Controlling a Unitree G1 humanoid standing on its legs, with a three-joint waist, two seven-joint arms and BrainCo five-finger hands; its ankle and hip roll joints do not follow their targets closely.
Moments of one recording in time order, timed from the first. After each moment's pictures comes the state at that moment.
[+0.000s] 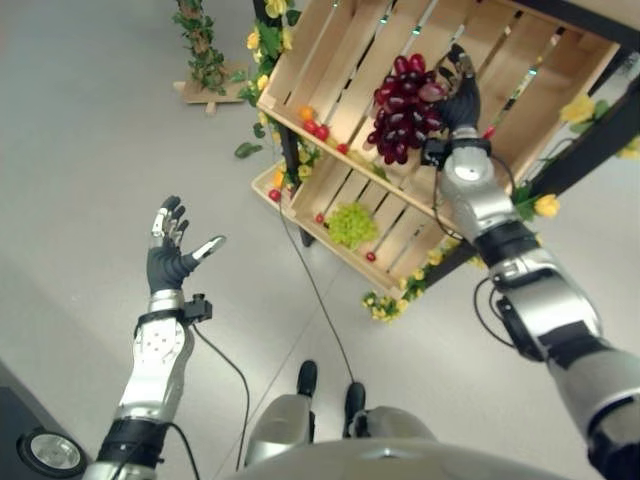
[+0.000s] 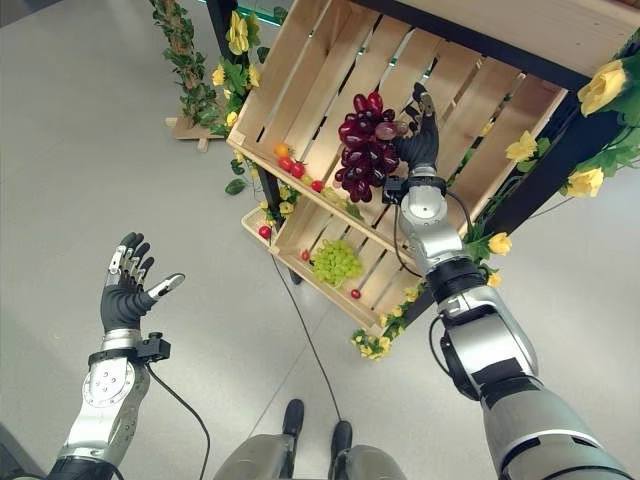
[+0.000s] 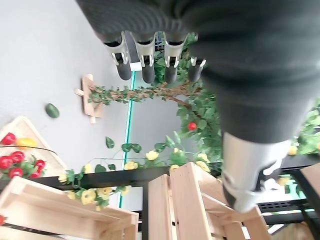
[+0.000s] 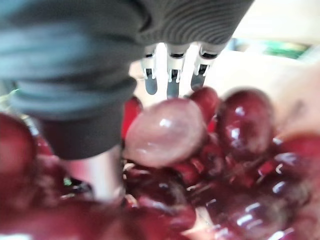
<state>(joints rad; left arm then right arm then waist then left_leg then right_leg) 0.06 0.46 -0.02 0.10 -0.35 -0.37 0.26 -1.01 -0.34 0.29 0.80 0.59 -0.17 -0.39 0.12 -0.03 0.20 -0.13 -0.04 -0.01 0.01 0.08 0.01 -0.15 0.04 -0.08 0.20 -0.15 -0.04</state>
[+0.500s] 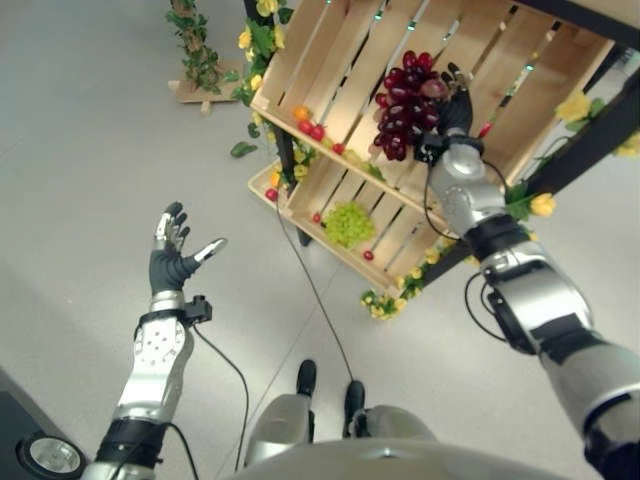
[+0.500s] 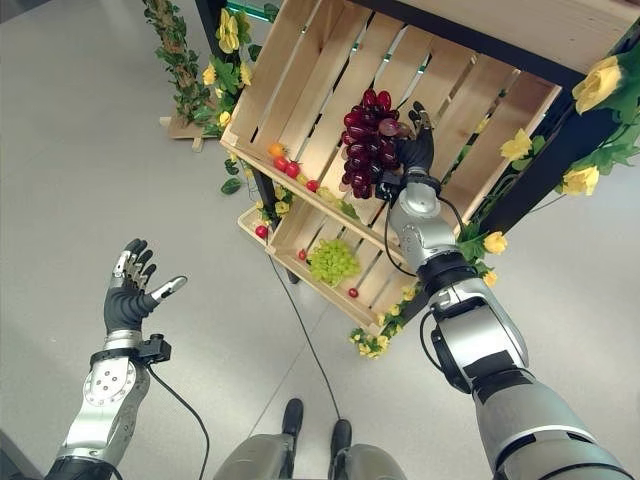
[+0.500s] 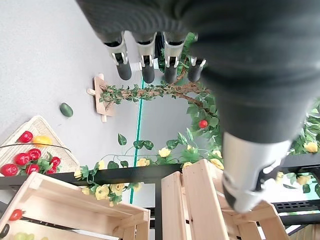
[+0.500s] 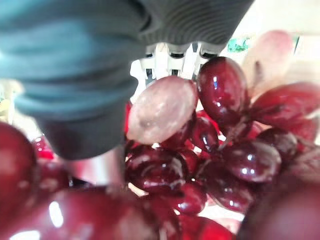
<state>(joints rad) 0.06 0.46 -0.02 0.10 -0.35 -0.34 0.26 -1.03 -0.33 0.29 0.81 0.69 -0.14 -0.38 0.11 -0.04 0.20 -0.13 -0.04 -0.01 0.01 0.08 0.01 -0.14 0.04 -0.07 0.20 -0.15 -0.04</state>
